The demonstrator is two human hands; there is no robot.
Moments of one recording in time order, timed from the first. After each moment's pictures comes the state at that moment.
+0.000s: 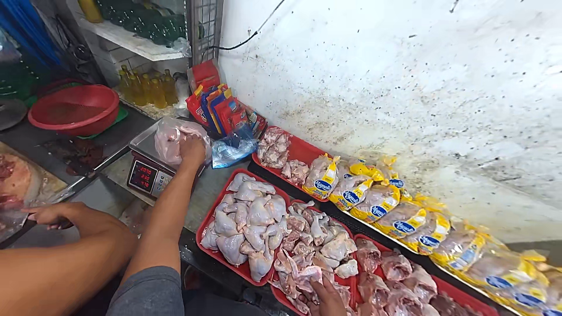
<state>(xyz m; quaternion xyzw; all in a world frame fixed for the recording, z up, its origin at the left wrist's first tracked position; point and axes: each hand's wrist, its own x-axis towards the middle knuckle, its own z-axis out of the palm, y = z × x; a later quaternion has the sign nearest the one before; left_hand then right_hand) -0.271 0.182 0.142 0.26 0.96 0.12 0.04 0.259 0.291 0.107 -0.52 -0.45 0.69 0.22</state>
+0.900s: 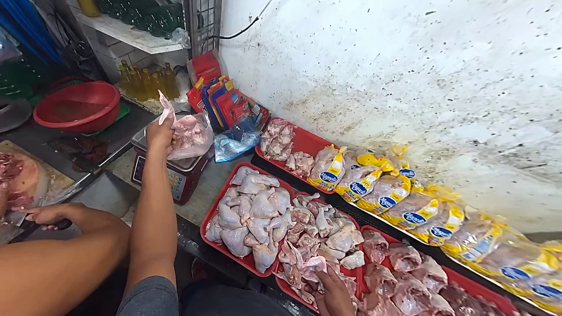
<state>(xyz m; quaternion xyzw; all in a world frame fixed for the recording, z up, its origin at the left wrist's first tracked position) -0.282 0.098 0.195 -0.05 0.70 0.71 0.09 0.262 0.294 0.095 -0.51 -0.45 0.70 0.22</state>
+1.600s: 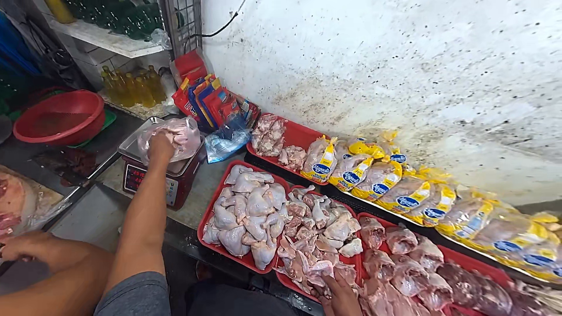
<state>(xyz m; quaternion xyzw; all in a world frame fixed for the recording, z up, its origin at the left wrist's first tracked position) -0.293 0.129 0.156 0.10 0.97 0.21 0.07 0.286 0.294 0.098 -0.54 -0.41 0.69 0.24</state>
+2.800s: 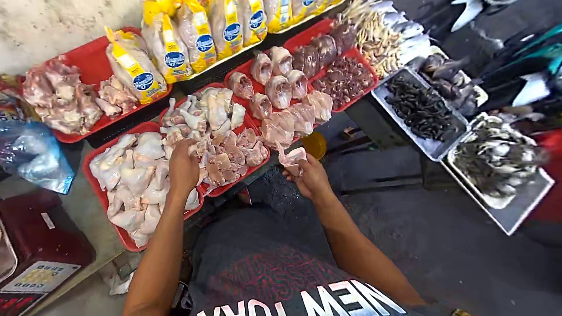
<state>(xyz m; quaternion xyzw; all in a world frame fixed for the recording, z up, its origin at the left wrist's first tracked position) 0.150 0.343 0.080 0.62 0.70 0.23 0.28 0.502 0.321 0.066 -0.63 -0.21 0.60 0.44</state>
